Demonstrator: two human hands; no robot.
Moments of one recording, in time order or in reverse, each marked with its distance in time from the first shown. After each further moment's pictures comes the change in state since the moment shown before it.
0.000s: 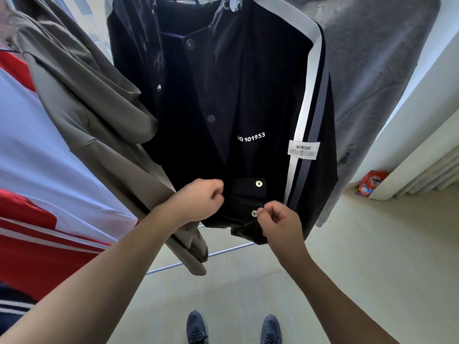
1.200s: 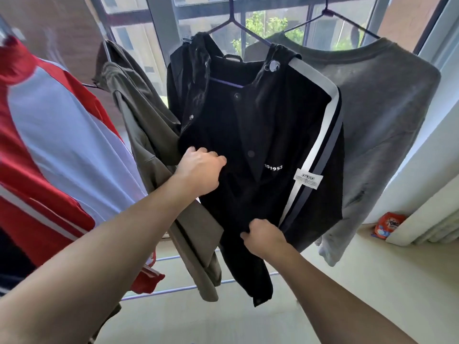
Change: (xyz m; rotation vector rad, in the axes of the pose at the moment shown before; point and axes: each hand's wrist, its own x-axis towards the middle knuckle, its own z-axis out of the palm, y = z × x) left_hand 0.010 0.005 -0.088 0.762 0.351 -0.017; right_hand 0.049 -0.026 0.054 -0.974 -0.453 0.063
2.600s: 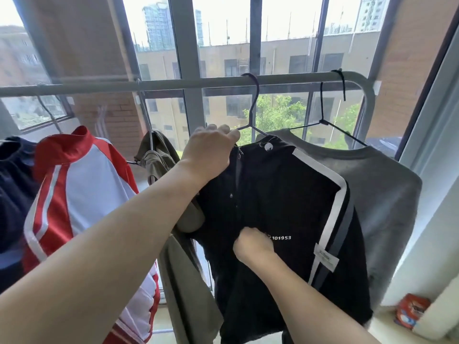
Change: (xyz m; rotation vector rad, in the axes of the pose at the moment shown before) left_hand 0.053 -0.081 -0.149 0.018 0.604 -0.078; right_hand 0.035 -0.099 -0.108 -0.127 0.154 -0.018
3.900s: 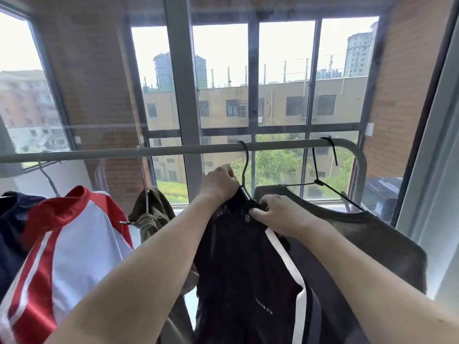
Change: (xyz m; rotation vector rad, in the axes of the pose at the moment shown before) left_hand 0.098 -0.004 0.030 -0.705 -0.257 -0.586; right_hand 0.019 0.020 -0.210 0.169 0.293 -0.378
